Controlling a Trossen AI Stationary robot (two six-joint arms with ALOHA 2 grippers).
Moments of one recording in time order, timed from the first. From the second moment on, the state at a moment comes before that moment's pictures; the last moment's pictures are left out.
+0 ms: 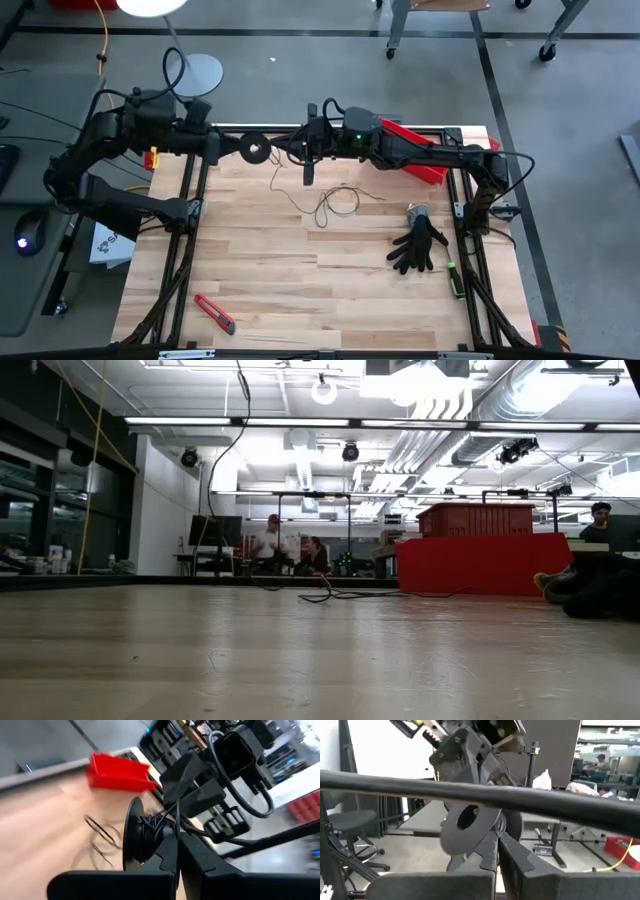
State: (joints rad) left arm 0.21 1.05 1.64 -0.98 -0.04 -0.74; right arm -0.16 1.82 1.70 0.21 -0.16 -0.04
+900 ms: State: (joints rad) left arm 0.21 1.07 1.78 -0.84 -0.18 -0.45; right arm -0.19 1.81 1.70 0.09 -0.14 0.15
